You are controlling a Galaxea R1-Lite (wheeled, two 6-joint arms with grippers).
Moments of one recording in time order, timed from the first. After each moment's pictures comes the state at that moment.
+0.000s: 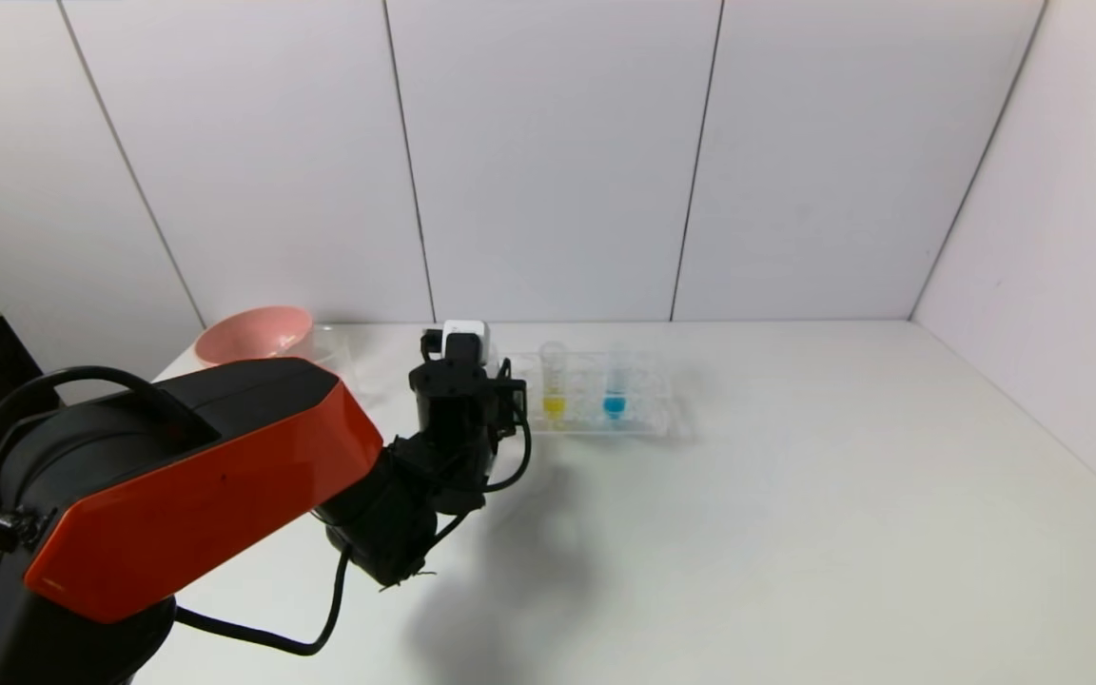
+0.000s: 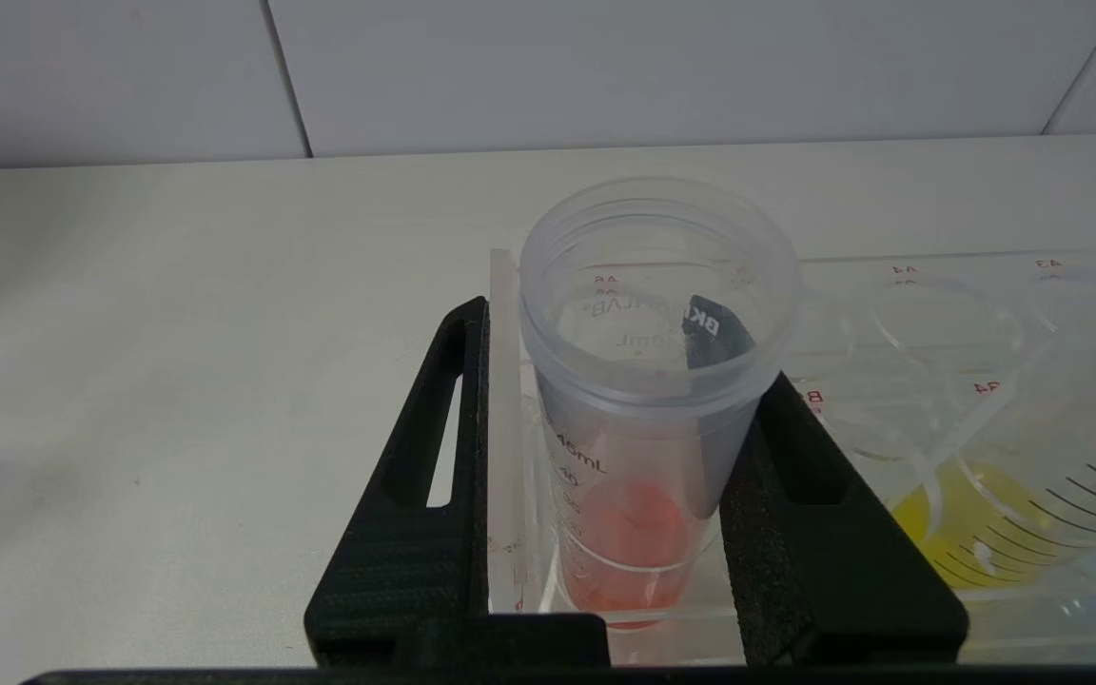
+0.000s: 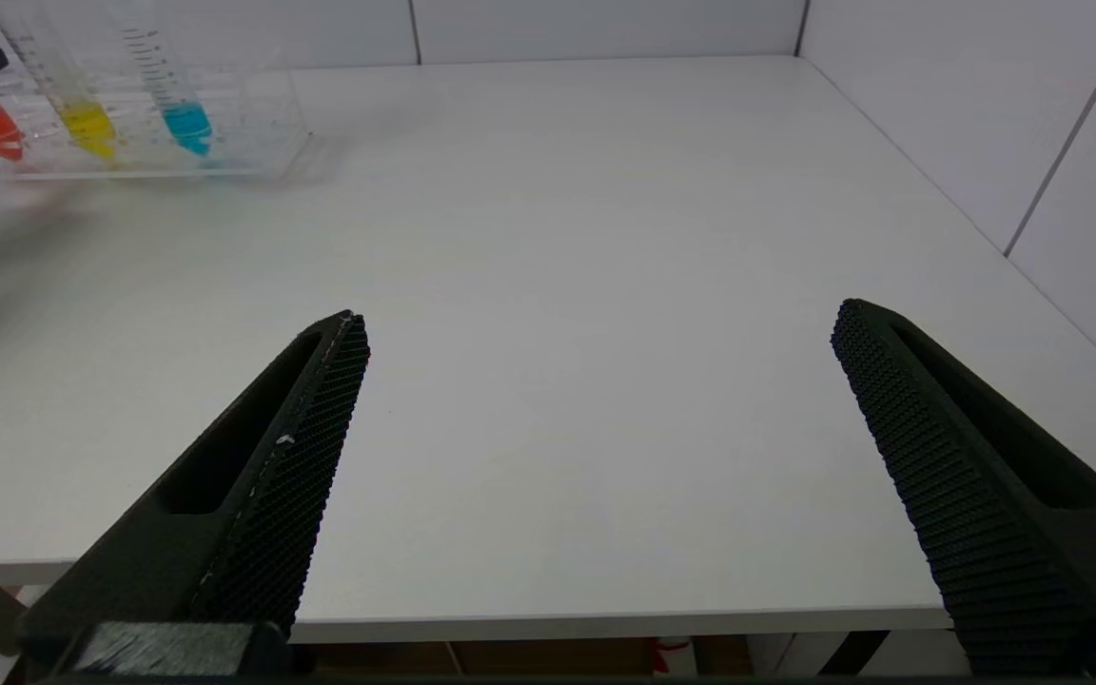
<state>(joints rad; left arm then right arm) -0.58 2.34 -1.04 -1.30 0.50 -0.06 0.00 0.00 0.00 0.00 -0.01 0.03</state>
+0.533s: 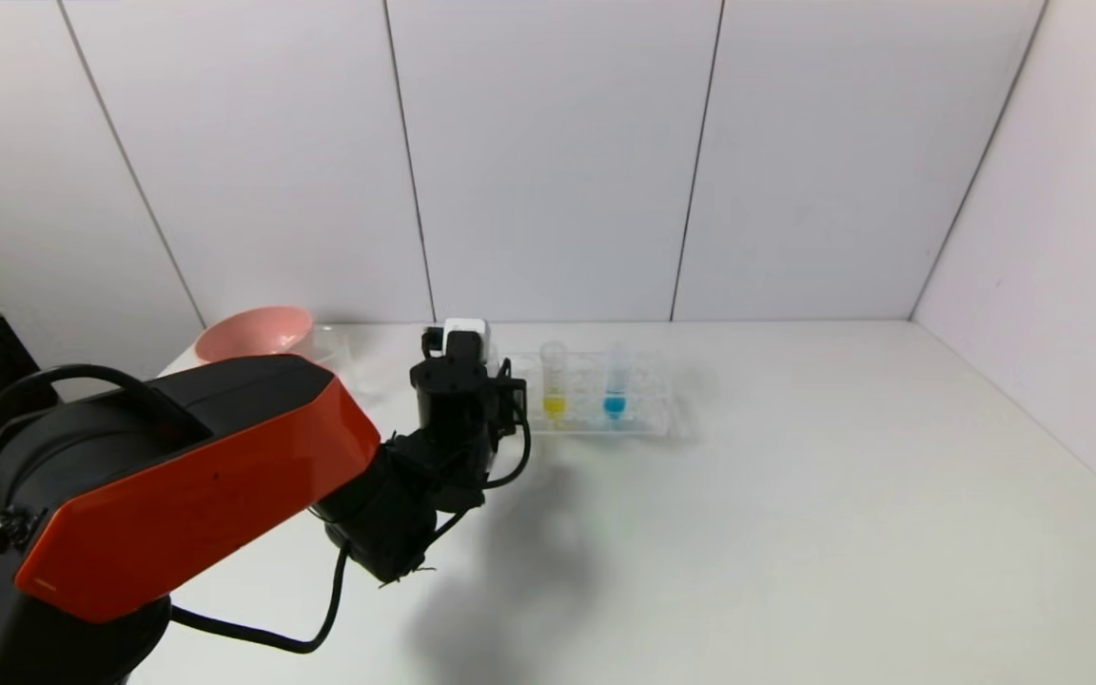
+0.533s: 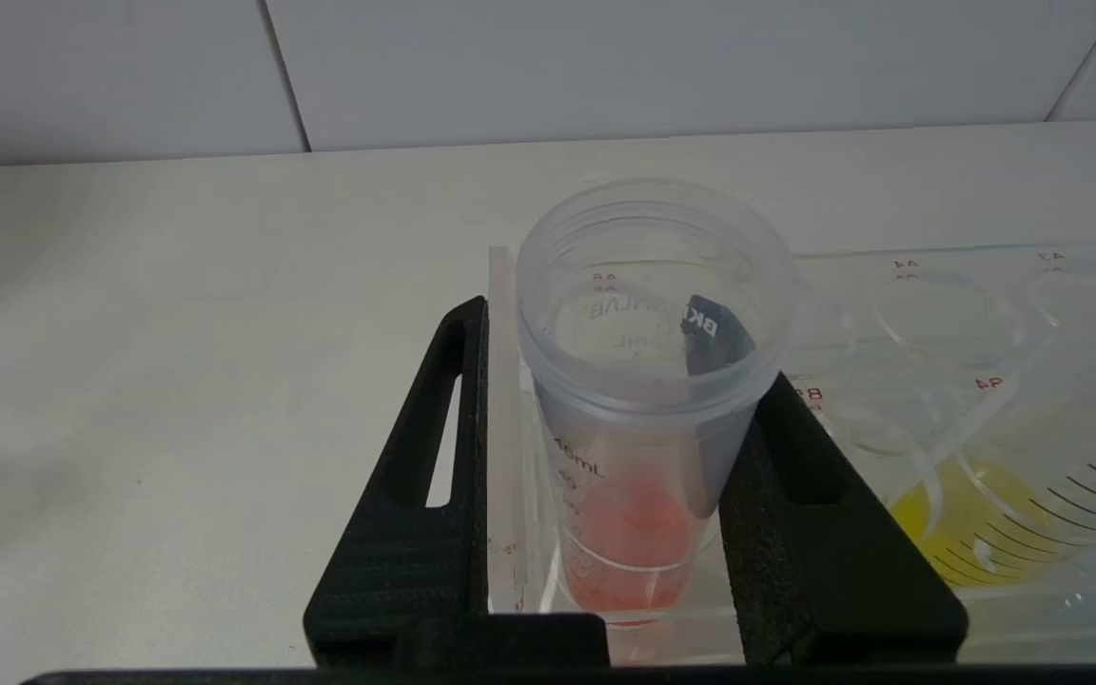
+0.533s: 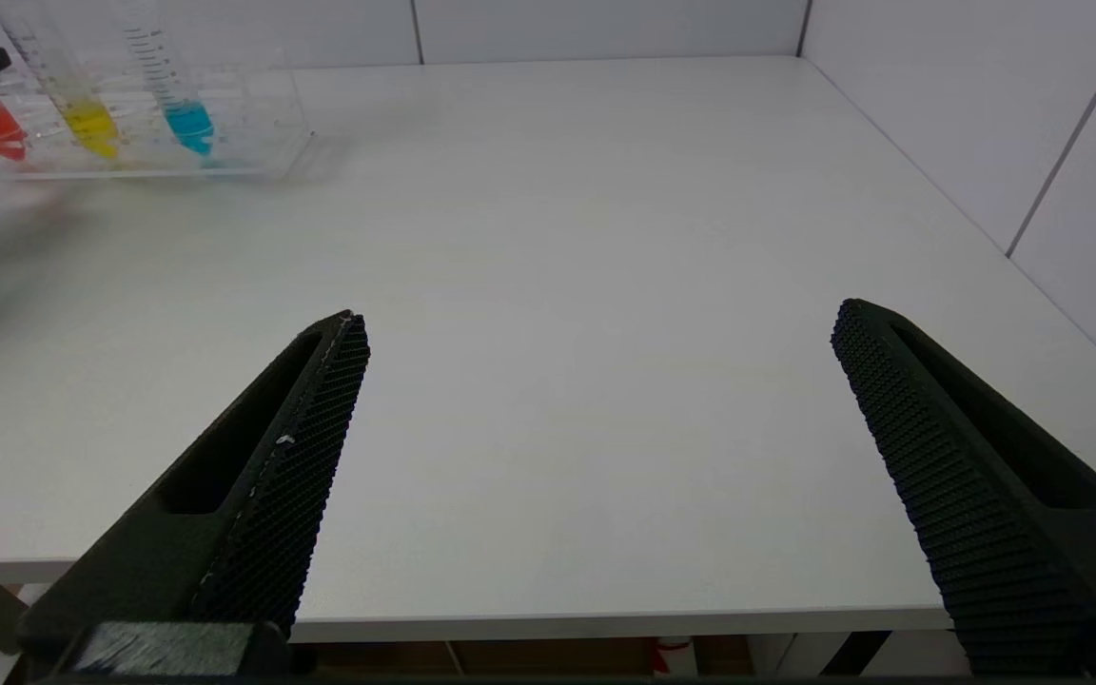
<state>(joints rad) -0.58 2.33 -1.05 -1.25 0.50 -0.06 0.00 0.00 0.00 0.00 -0.01 0.03</state>
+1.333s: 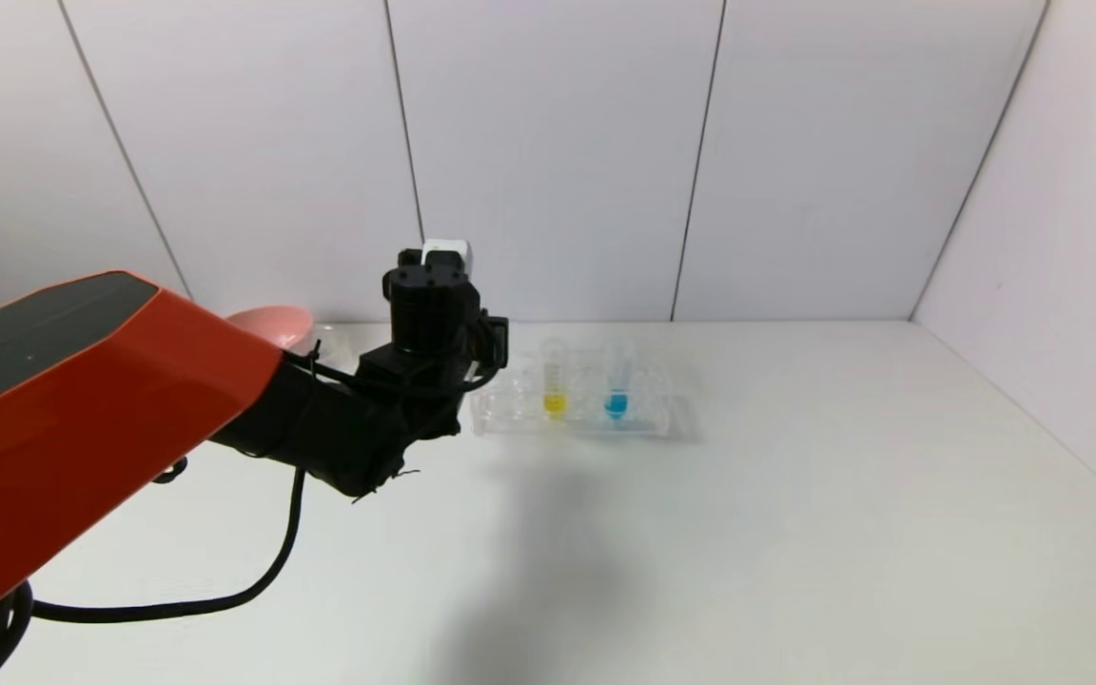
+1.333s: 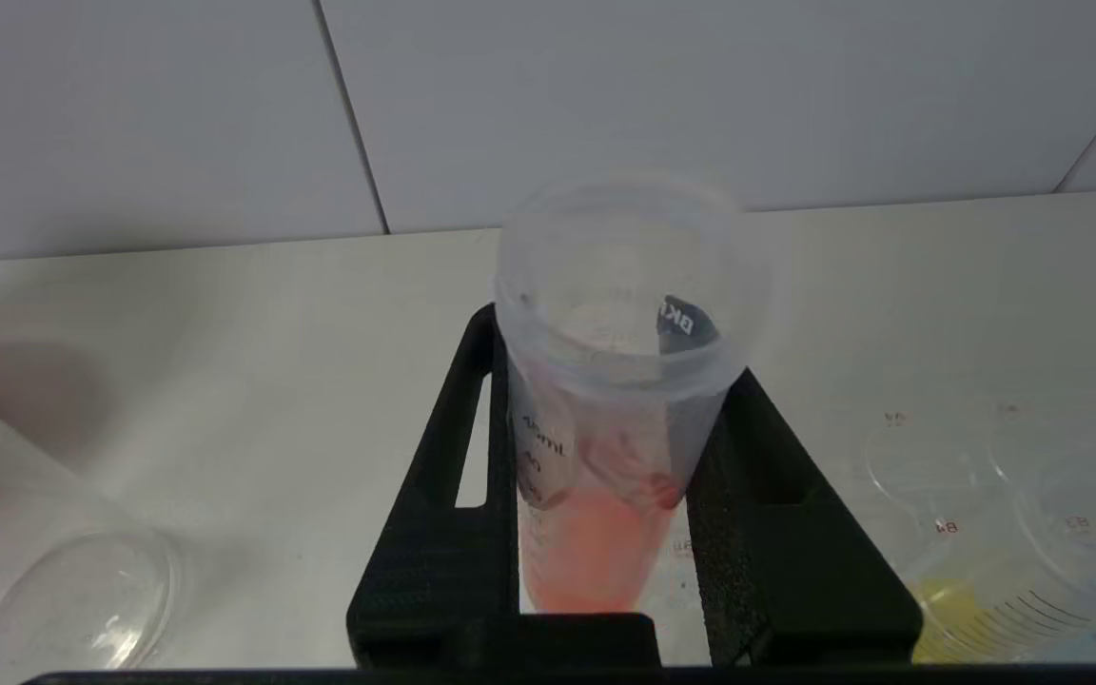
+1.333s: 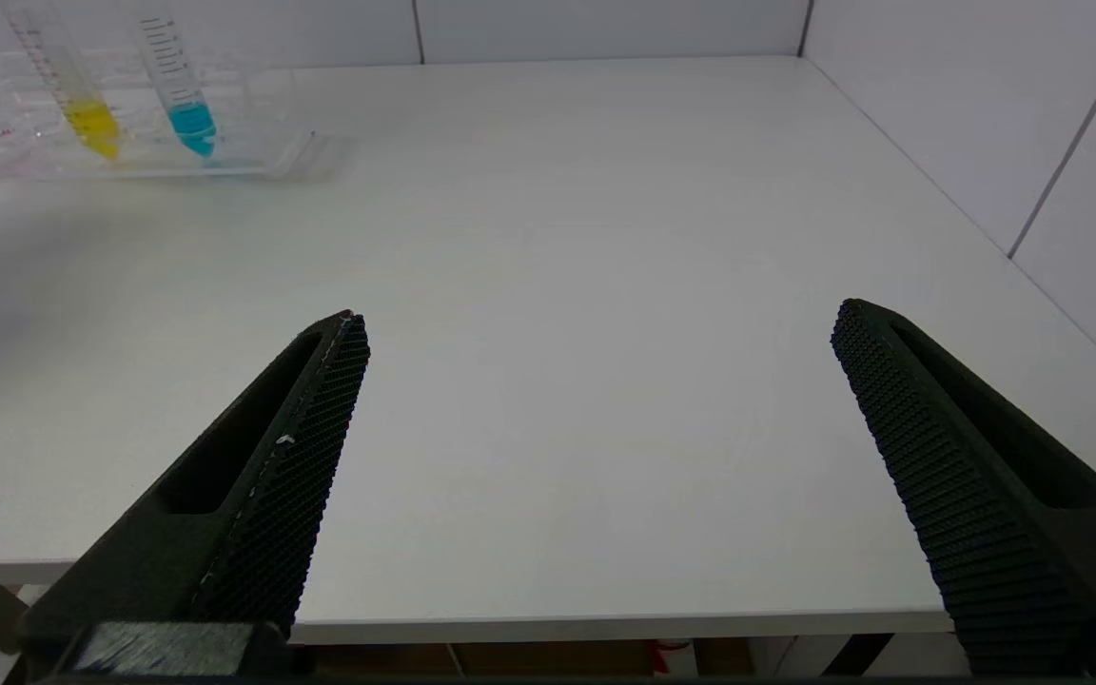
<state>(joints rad) -0.55 2.12 -1.19 -0.85 0.48 -0.06 0.00 0.00 0.00 0.00 -0.01 0.03</state>
